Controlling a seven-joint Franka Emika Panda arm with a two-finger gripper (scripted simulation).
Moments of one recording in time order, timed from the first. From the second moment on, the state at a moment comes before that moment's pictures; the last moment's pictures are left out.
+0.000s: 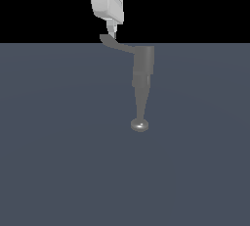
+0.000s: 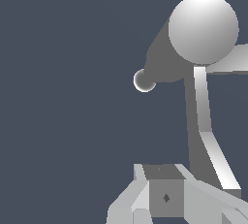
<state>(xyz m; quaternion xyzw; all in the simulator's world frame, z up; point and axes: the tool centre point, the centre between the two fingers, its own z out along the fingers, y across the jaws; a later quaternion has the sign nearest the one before) 0.027 0.038 0.306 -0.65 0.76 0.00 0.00</state>
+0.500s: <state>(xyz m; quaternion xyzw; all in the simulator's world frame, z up) 0.033 0.039 0.299 -0.63 0.78 0.00 0.00</state>
